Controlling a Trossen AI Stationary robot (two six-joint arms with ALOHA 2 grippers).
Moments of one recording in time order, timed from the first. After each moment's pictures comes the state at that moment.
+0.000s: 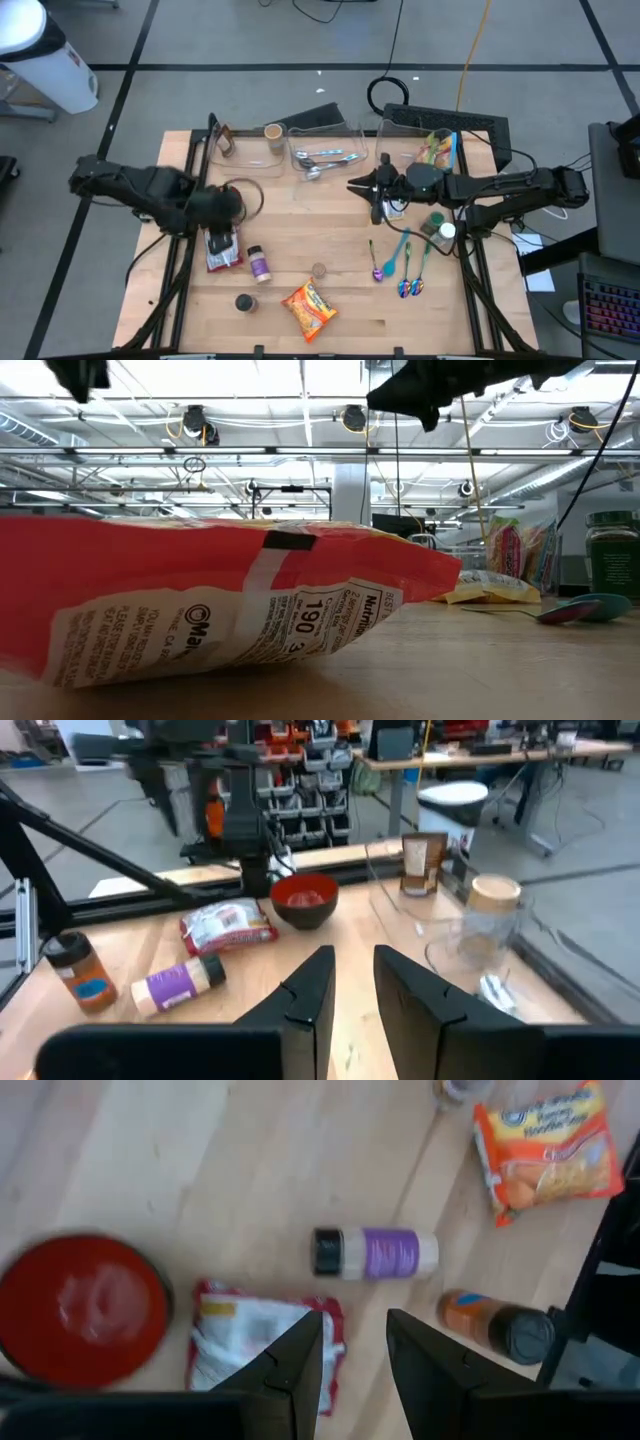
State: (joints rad) left arm -0.29 1.13 1.23 -1.33 -0.01 -0.72; right arm -0.04 1.15 0.76 0.22 0.13 0.10
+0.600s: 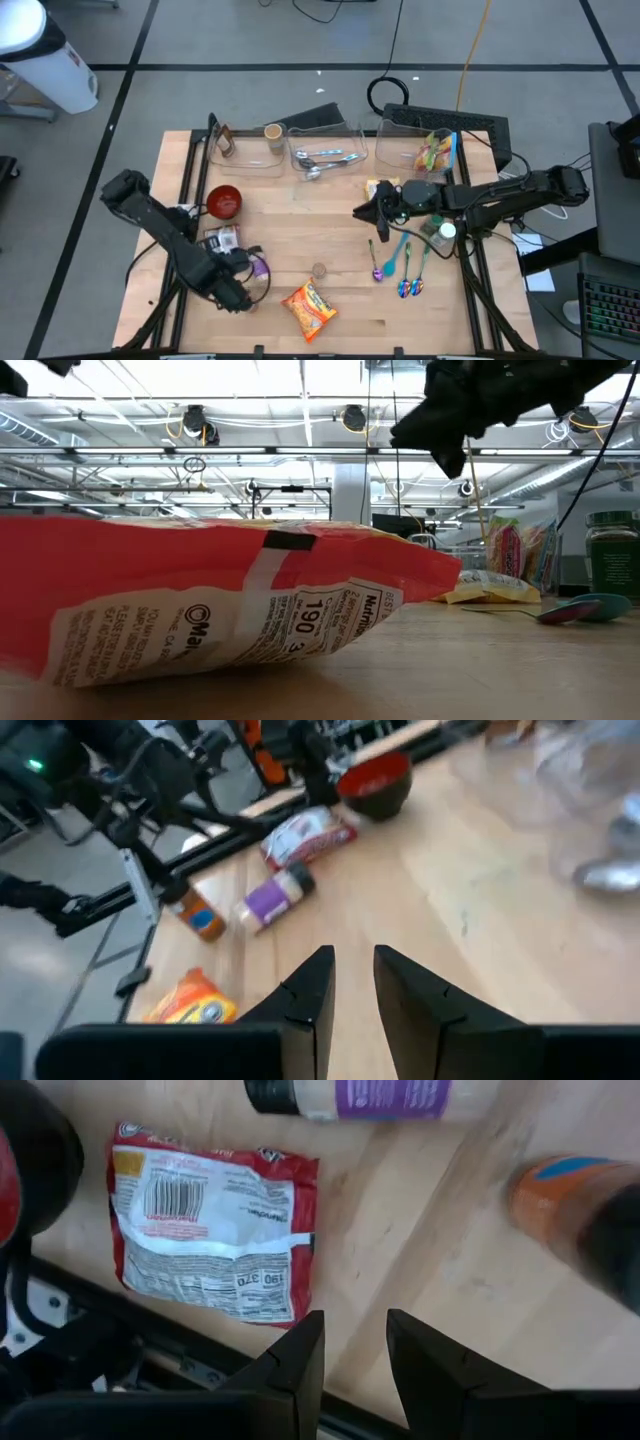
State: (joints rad) left arm -0.72 1.58 1.23 -1.42 0.02 -1.15; right arm 0.03 1.14 0.60 0.22 0.00 0.47
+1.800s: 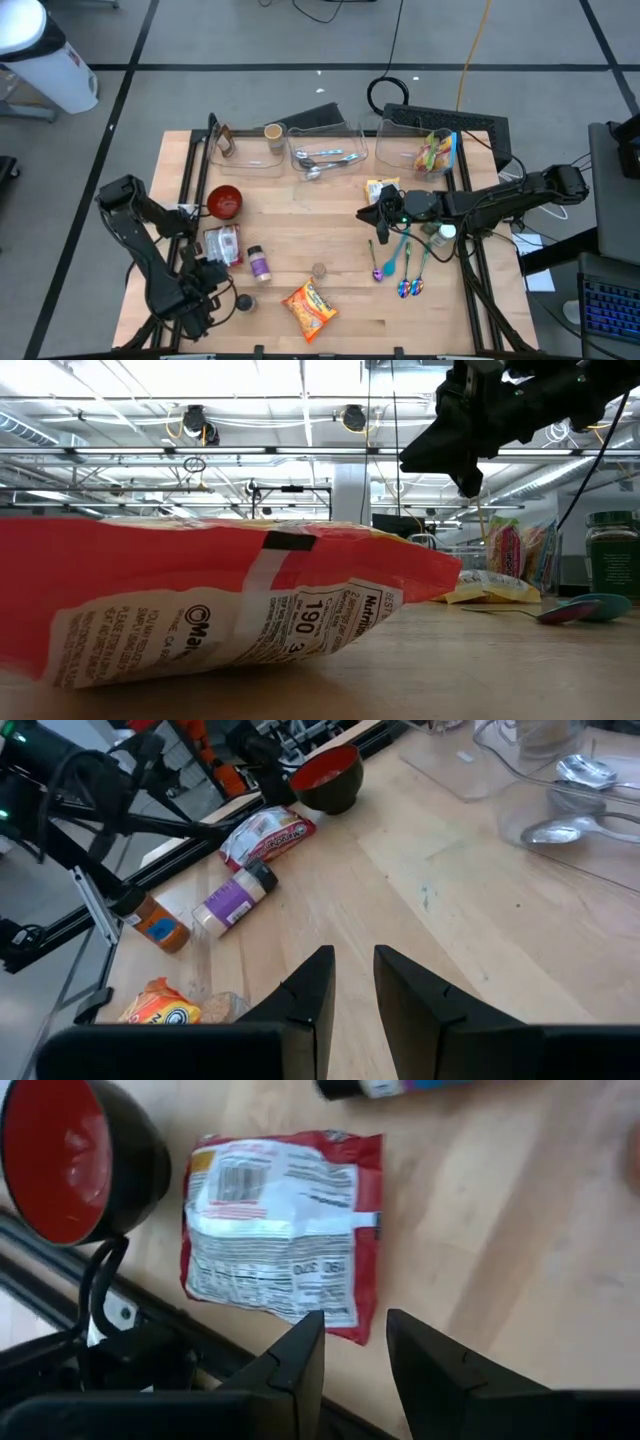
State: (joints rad) left arm -1.03 1.59 1.11 -1.46 -0.21 -1.41; right arm 0.08 1.14 0.51 0.29 0.16 0.56
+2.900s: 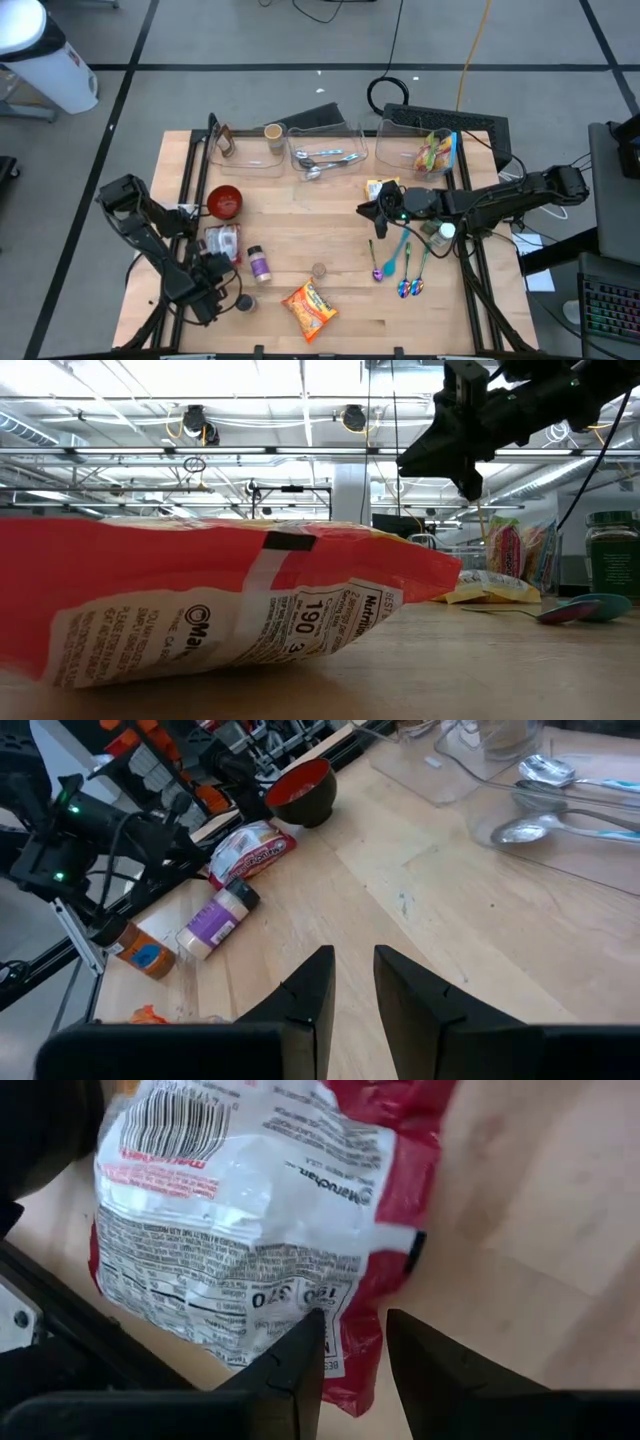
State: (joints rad) left arm -0.99 1.59 0.81 -1.15 -0.18 -1.46; right arm 0.05 1.14 0.51 0.28 0.18 0.62
